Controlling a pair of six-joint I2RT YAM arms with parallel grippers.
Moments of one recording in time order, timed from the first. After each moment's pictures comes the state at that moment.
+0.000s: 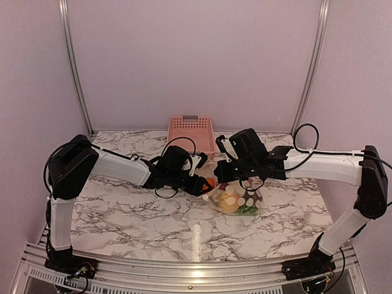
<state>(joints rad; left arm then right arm) -0.86 2.10 1.31 0.12 0.26 -0.28 0.81 1.56 1.09 -0.27 0.04 0.43</state>
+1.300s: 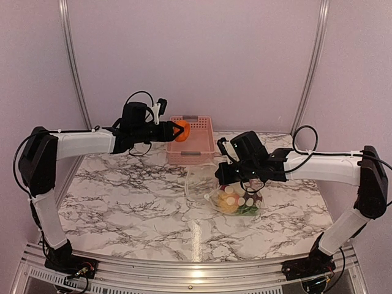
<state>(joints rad) -0.57 1.85 1.33 0.19 0.29 -0.37 0.80 1.56 1.06 -0.24 0.02 0.43</state>
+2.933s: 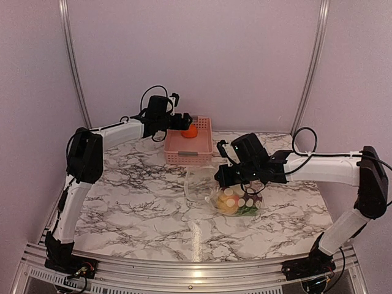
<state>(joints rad) -0.52 2.48 2.18 -0.09 0.05 -0.21 0.79 1.56 1.03 -0.22 -0.02 0.43</state>
